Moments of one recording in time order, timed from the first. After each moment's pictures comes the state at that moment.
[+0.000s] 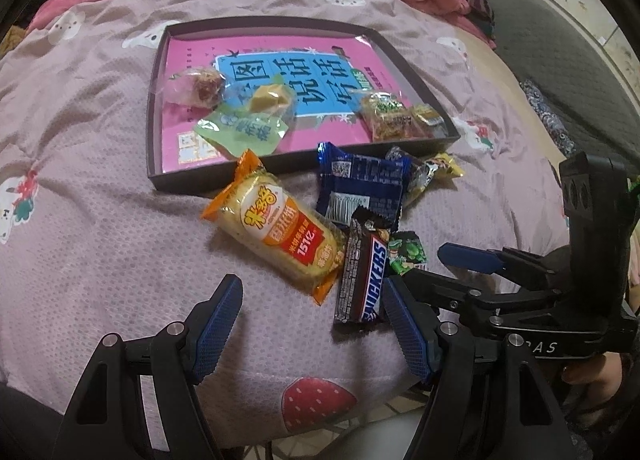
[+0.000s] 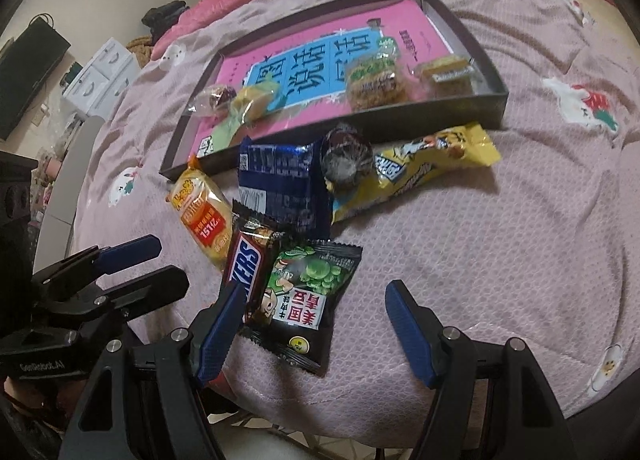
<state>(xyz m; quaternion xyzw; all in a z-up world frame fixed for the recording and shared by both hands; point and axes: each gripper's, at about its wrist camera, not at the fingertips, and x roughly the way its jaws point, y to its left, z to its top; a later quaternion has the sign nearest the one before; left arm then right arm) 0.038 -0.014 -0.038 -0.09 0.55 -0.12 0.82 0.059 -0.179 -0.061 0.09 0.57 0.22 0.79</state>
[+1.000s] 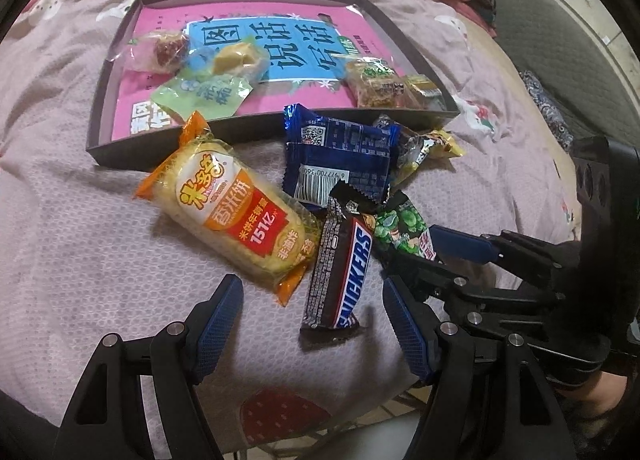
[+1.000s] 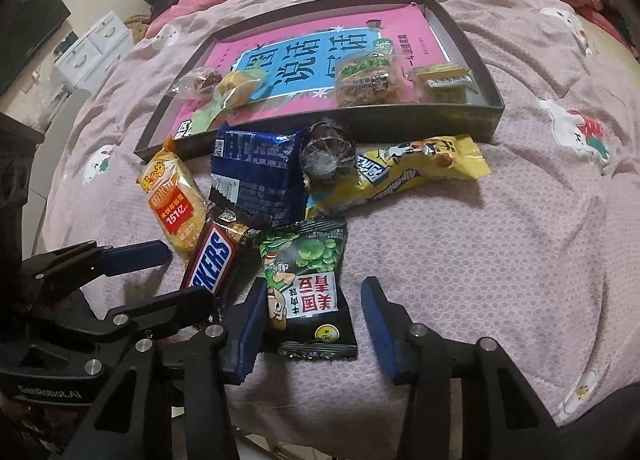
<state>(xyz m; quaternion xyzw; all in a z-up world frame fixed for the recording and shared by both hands) 0.047 -0.037 -0.065 -0.11 0.58 -0.14 0.80 0.062 -0.178 -0.067 0.02 0.56 0.21 0.80</state>
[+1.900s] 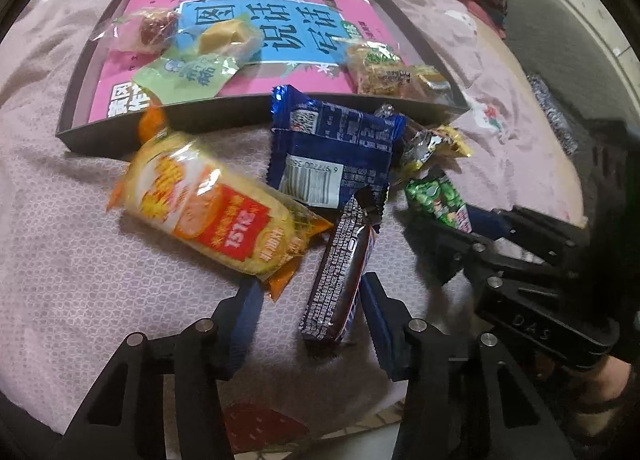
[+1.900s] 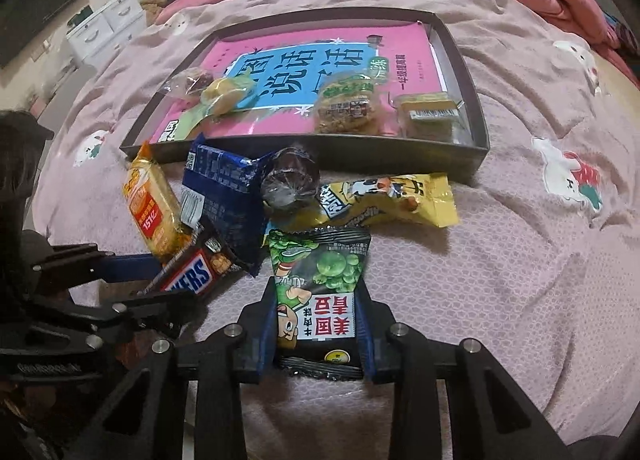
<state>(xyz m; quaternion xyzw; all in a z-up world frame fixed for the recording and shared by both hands) 0.058 -0.055 -0.078 -0.11 0.59 -0.13 0.79 0.081 -0.193 -0.062 -0.04 0.54 0.22 0.81</state>
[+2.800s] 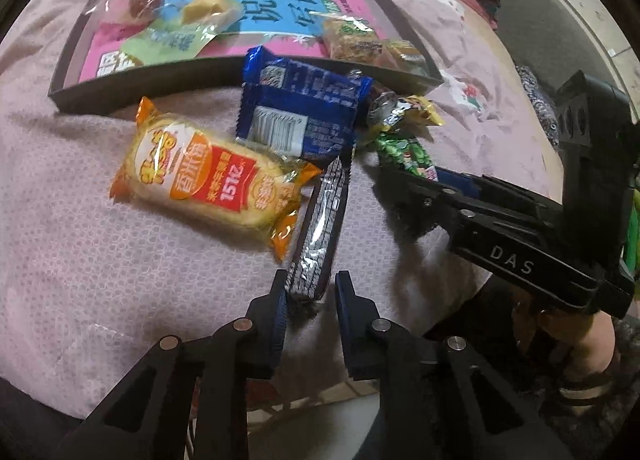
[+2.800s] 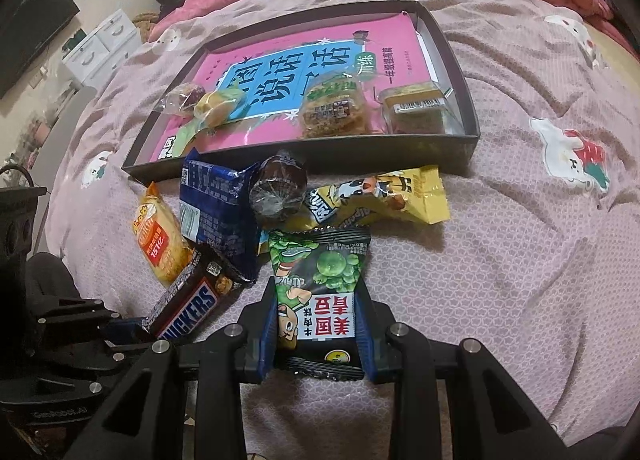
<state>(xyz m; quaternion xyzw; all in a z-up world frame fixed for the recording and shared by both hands) 0.039 -0.062 -0.073 -0.14 0.61 -0.15 0.76 0.086 -0.203 -0.065 0.01 0.56 0.22 0.80</state>
